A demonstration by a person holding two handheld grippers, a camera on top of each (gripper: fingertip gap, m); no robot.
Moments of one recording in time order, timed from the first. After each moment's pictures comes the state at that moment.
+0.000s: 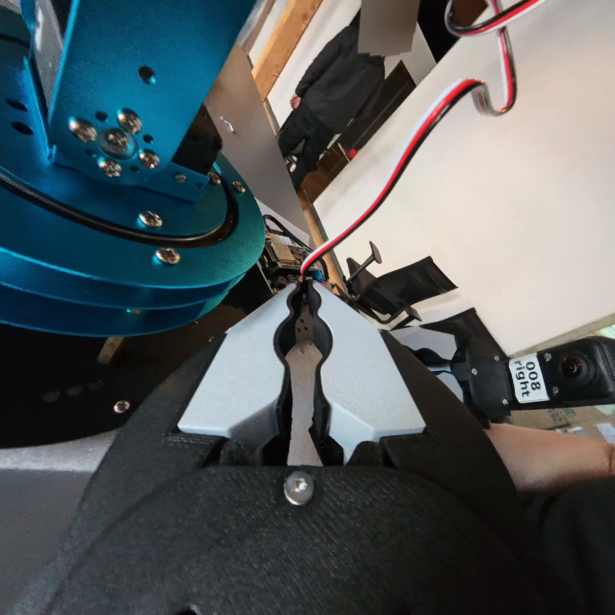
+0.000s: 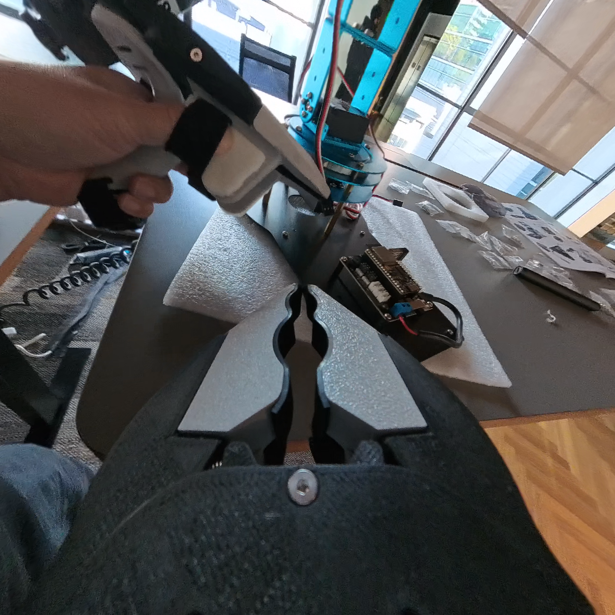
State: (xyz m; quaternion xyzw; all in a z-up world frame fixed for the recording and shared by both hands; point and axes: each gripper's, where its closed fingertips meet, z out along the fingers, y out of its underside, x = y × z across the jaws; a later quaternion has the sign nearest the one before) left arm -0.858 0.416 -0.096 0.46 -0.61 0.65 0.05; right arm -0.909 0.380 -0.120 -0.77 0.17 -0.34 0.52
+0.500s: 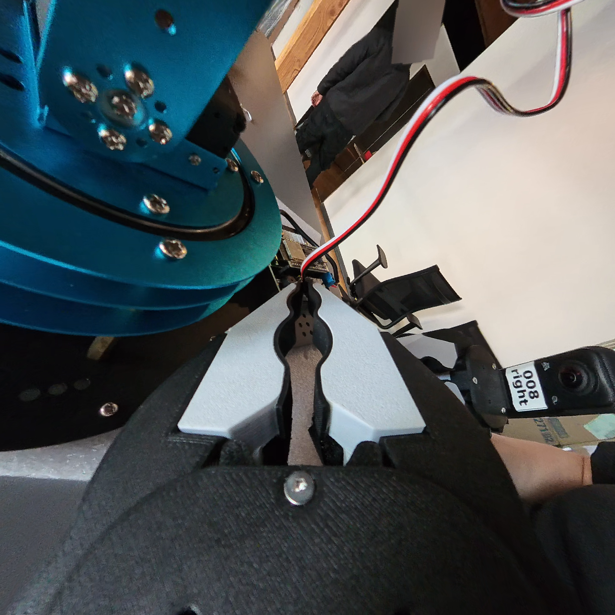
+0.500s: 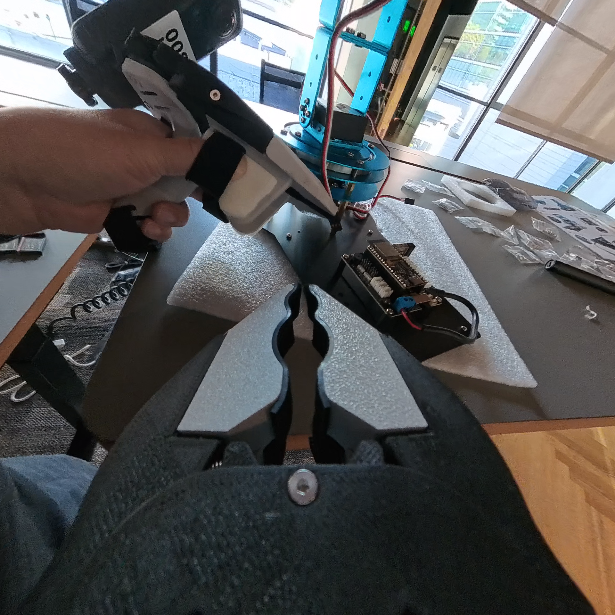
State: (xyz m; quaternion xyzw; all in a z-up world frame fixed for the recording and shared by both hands) left arm -0.850 0.409 -0.106 0.50 -0.59 0.63 0.06; right arm -0.907 0.375 -0.120 -0.76 0.18 -0.30 0.55
